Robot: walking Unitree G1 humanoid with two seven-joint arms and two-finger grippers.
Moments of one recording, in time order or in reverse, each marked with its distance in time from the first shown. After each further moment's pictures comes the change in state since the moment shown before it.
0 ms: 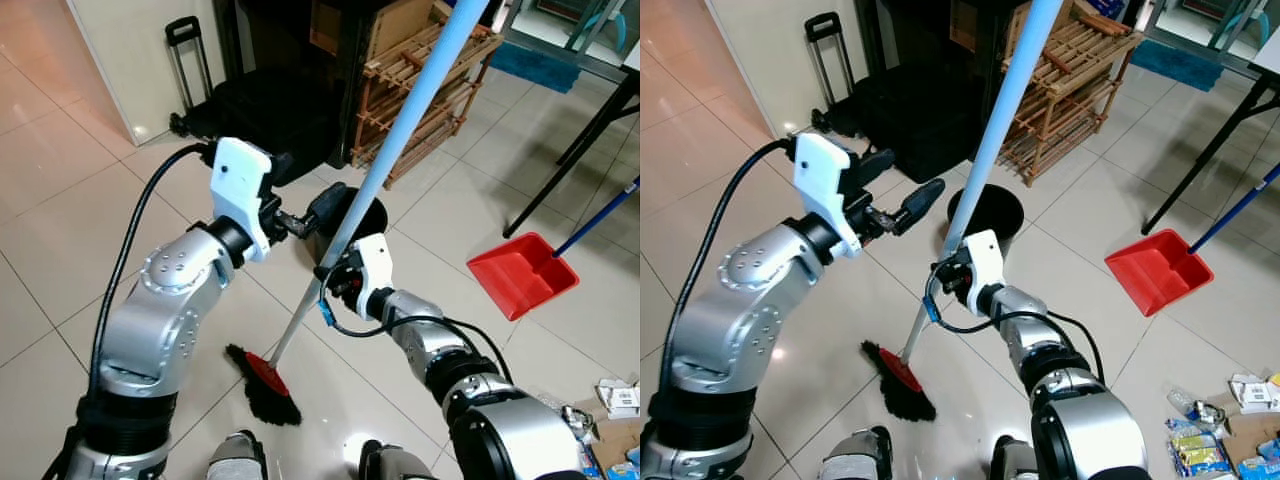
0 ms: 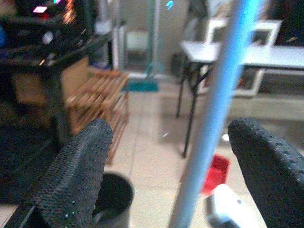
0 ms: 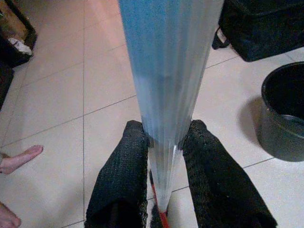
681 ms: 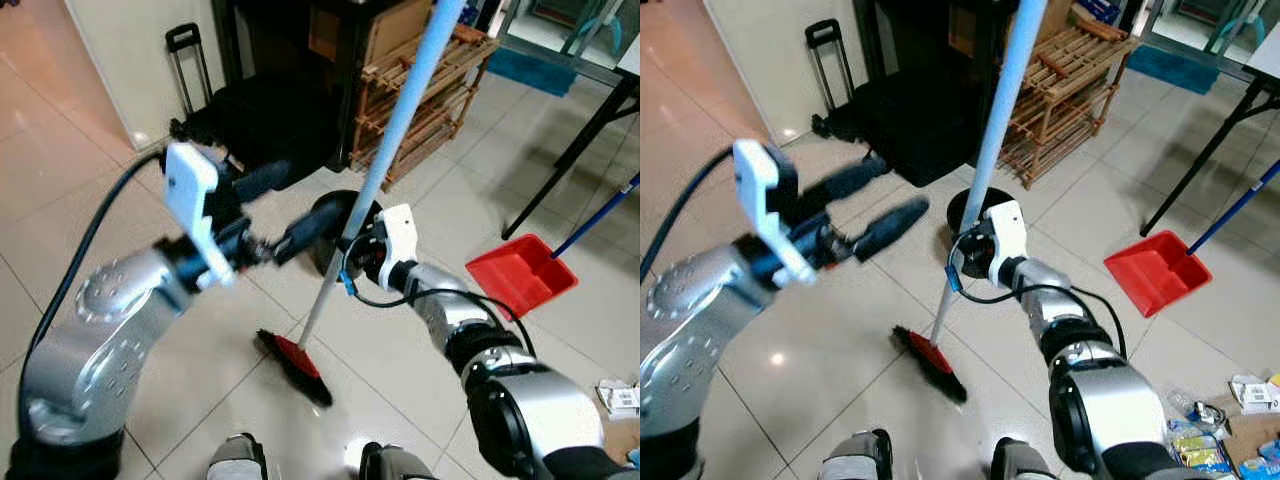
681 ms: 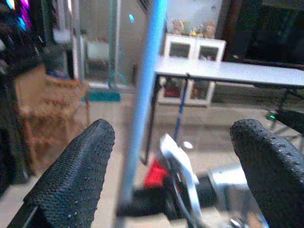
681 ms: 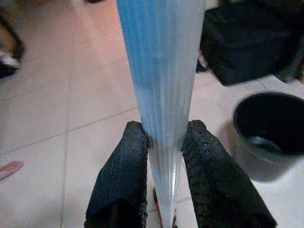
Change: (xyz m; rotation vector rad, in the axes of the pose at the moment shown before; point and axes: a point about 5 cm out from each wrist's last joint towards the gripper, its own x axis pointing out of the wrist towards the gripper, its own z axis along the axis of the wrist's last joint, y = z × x) left arm -0.044 -0.005 0.006 -0.109 -0.011 -0.176; right arm -0.008 -0.029 0.038 -0.053 -0.060 -0.018
